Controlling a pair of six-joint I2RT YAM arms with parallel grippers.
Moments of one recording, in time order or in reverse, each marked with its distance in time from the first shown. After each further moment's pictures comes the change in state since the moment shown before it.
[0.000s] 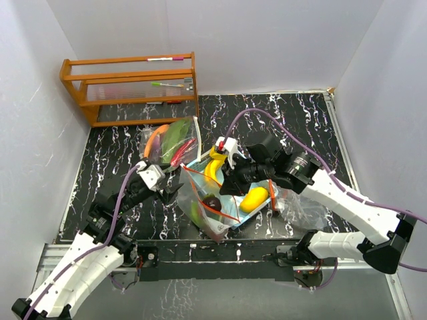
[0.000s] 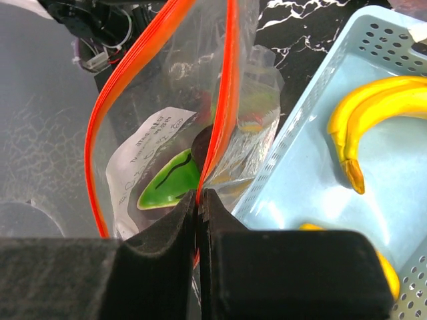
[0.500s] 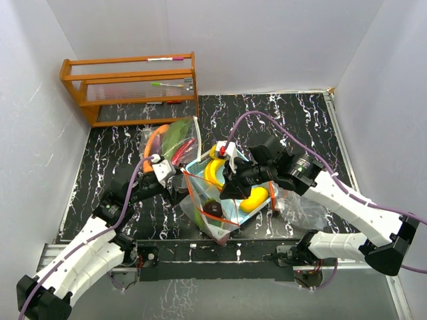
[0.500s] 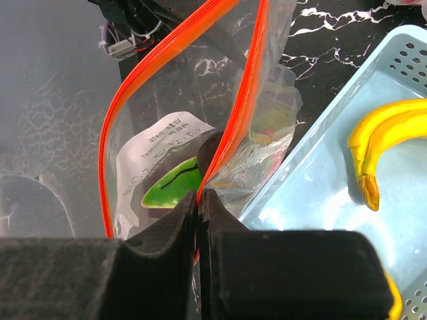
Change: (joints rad) left arm 0.000 0.180 -0.025 0.131 0.187 -0.076; right arm 0.000 -0.035 -0.025 -0.002 -0.111 -0.074
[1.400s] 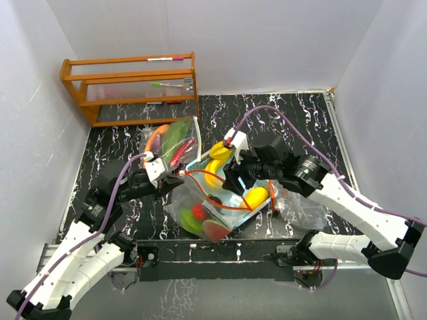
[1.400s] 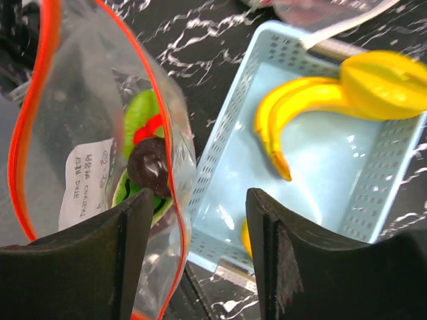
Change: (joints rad) left arm 0.005 -0.019 0.197 -0.289 0.069 0.048; right arm 0.000 -0.026 -0.002 0.018 0.303 0.028
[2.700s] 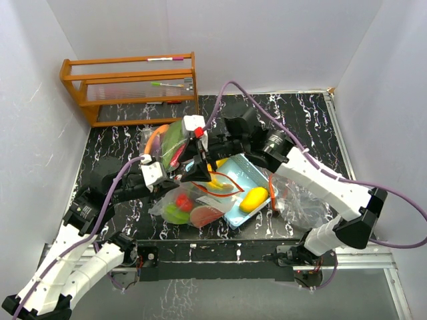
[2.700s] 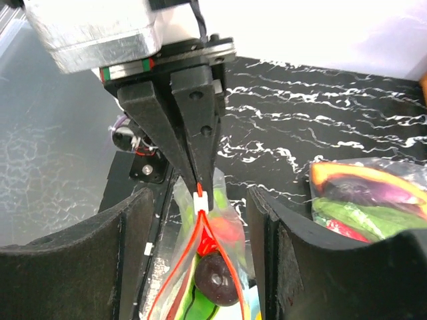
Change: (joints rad) left arm 0.000 -0.013 0.182 -0.289 0.008 0.138; right arm 0.039 0.319 0.385 0.263 -0.542 -0.251
